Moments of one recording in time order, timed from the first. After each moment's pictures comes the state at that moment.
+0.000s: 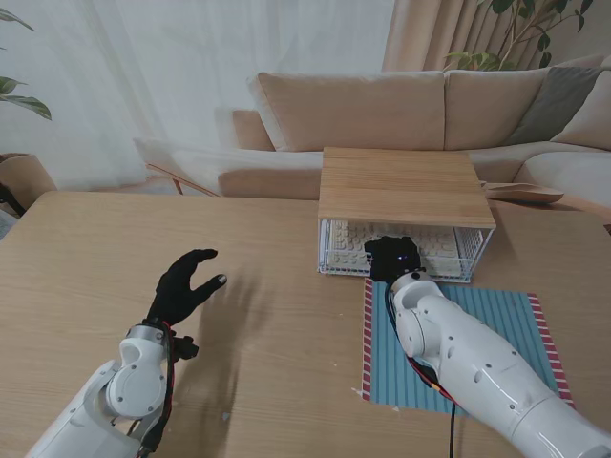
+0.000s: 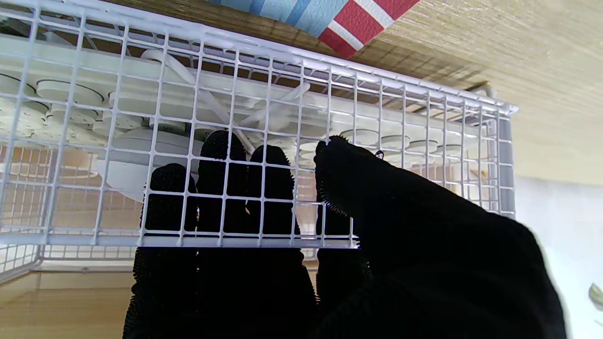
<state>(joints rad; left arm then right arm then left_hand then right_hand) 1.59 -1.18 -1.26 -1.44 0.40 -0.13 0.30 -1.11 -1.13 0.80 -1.10 -0.90 0.23 -0.28 0.58 -0.25 0.51 -0.12 0.29 0.08 0.46 0.31 0.23 0.13 0.37 0.29 0.11 0.20 0.29 0.43 -0.08 0.29 0.39 0.48 0.76 -0.54 0.92 -0.21 0.72 -0.05 0.98 0.50 0.84 0.16 1.04 0.54 0.78 0.14 1.00 0.54 0.46 0.16 1.30 0.67</state>
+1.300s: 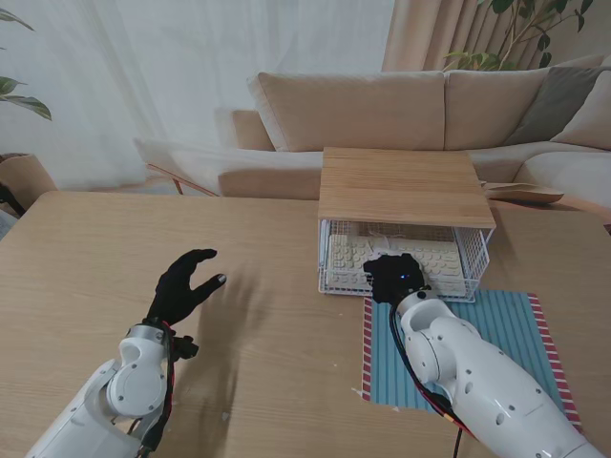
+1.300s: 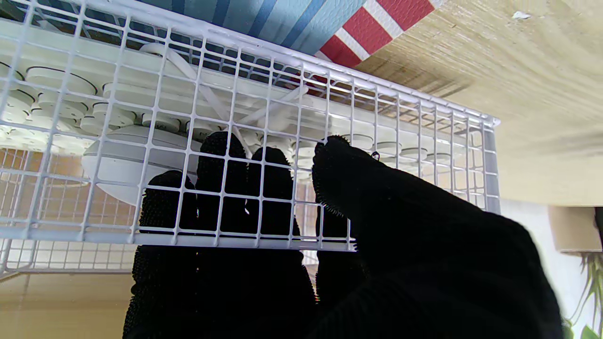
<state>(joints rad) 1.58 -1.18 -1.26 -1.43 0.40 -0.13 0.31 -1.32 -1.07 0.95 -1.35 -1.04 0.19 -0.14 0.58 -0.25 0.51 -0.12 0.29 0.09 0.46 0.31 0.23 0.13 0.37 0.29 0.11 0.20 0.28 0.43 -0.08 0.29 0.38 0.50 0.77 -0.54 0.93 -0.24 0.73 -0.04 0.93 0.59 0.84 0.16 1.04 0.62 0.78 0.14 1.03 0.57 0.45 0.17 1.35 0.76</state>
